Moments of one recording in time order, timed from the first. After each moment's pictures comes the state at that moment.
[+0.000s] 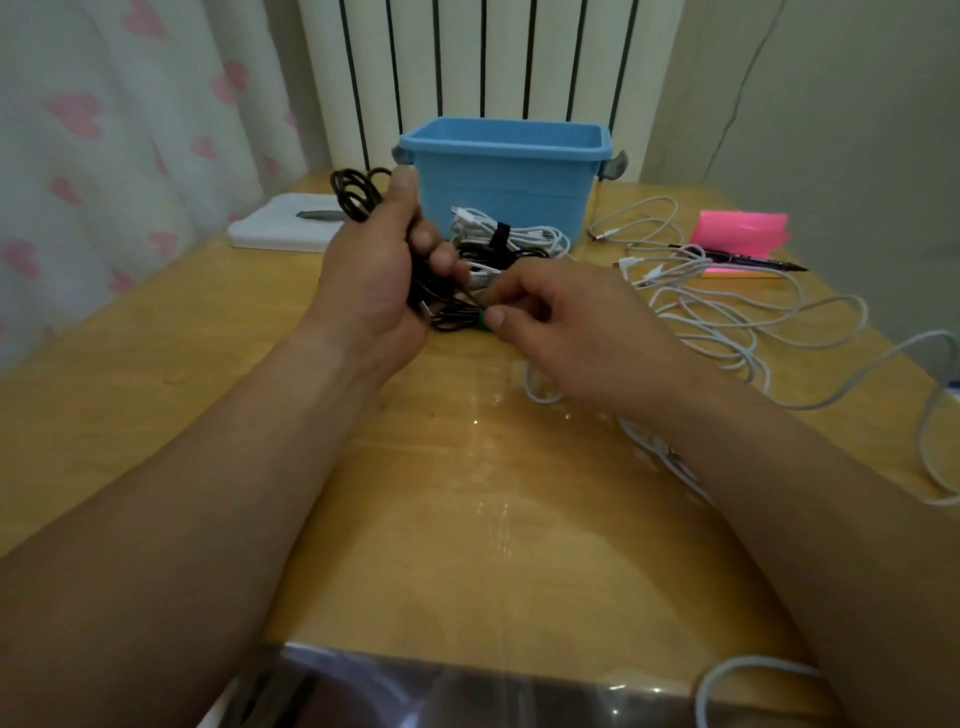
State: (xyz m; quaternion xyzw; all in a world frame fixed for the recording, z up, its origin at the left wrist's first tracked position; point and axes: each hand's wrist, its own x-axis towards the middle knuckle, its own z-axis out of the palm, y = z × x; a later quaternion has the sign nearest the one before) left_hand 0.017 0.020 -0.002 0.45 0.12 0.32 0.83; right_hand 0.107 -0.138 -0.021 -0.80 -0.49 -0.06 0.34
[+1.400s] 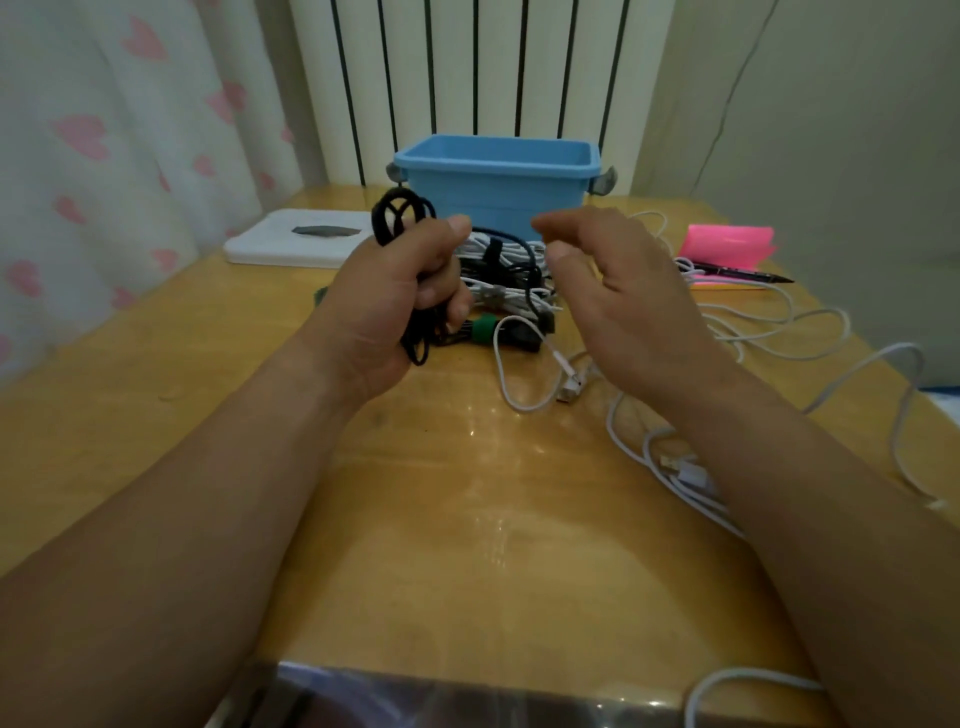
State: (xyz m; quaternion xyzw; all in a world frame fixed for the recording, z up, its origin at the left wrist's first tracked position) left_hand 0.007 0.025 -0.004 0.66 0.06 0.24 0.71; right_hand 0.122 -0.152 -0.006 -0.78 -0.44 -0.15 0.41
